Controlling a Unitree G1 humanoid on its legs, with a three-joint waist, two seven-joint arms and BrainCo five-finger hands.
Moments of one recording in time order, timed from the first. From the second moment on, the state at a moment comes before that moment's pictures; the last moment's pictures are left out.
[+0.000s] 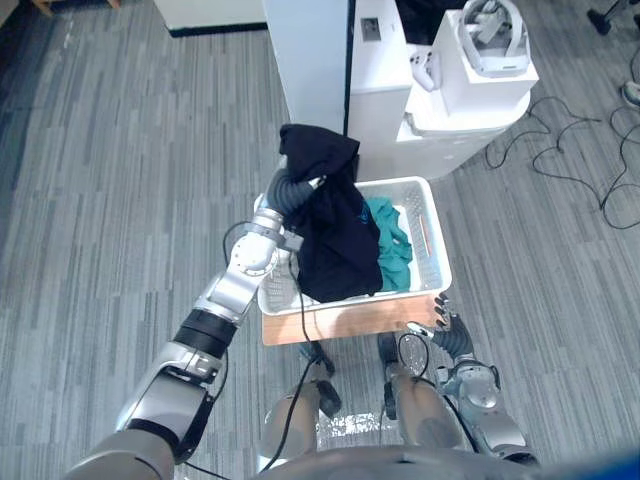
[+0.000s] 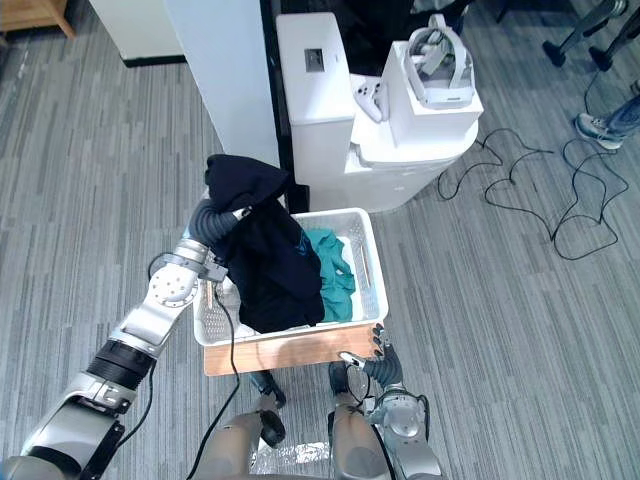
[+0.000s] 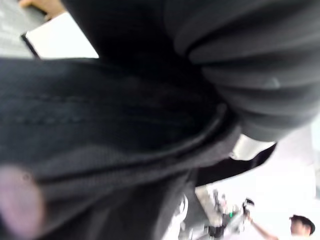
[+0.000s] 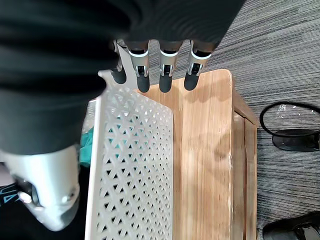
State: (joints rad) left arm -0.49 0.40 -0.35 0.28 0.06 -0.26 0.16; right arm 0.12 -0.13 0.14 0.43 0.07 -0.19 -0.16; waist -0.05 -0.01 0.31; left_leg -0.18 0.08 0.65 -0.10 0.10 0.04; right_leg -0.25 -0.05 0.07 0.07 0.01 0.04
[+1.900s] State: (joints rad) left arm 0.37 0.07 -0.01 0.27 -0.27 -0.05 0.01; right arm 0.31 -0.08 0.05 0.67 0.00 -0.10 -0.06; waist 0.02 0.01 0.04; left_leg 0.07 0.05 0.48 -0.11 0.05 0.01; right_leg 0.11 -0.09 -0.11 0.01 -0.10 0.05
